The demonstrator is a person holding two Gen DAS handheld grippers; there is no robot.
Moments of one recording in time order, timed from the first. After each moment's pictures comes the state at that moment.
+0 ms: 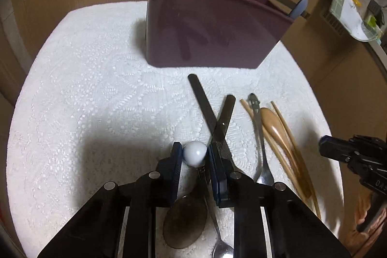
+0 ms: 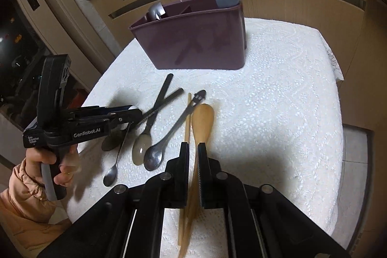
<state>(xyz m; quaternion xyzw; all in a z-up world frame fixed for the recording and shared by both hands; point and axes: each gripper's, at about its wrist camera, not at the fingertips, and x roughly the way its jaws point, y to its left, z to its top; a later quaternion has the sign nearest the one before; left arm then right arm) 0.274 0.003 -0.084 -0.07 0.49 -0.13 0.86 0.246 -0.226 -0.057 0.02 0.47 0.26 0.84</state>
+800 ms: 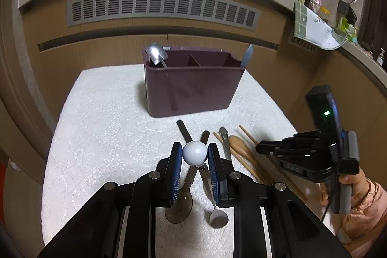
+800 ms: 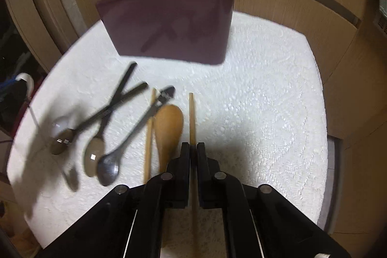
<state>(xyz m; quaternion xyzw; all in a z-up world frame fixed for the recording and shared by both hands) 0.212 0.006 -0.010 -0.03 0.36 -0.15 0.92 0.272 -0.202 -0.083 -0.07 0.47 0.18 0.86</state>
